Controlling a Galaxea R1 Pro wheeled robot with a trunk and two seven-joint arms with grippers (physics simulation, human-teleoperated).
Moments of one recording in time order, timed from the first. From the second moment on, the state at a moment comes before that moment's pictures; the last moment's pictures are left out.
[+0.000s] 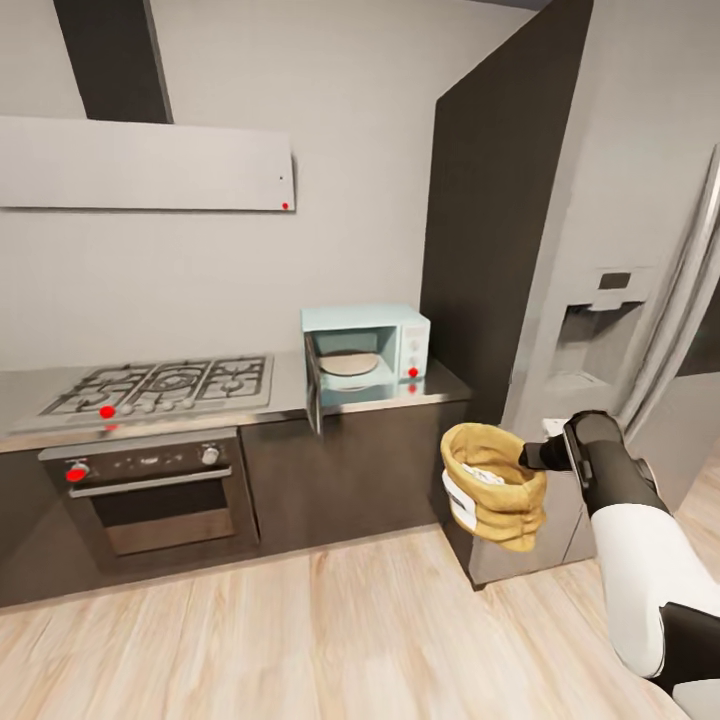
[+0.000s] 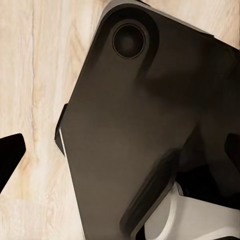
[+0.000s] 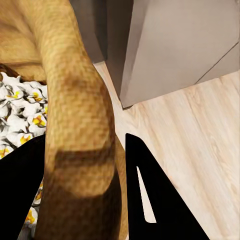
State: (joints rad) left arm 0.00 -0.05 -0.02 -0.03 0.45 -0.06 0.12; right arm -0.97 -0.14 -0.29 -0.85 0.49 1.04 0.39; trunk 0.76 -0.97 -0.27
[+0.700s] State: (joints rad) left arm 0.00 -0.05 -0.02 -0.03 0.45 -0.06 0.12; right arm -0.97 -0.12 -0.28 -0.85 0.49 1.04 0.38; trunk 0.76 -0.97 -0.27
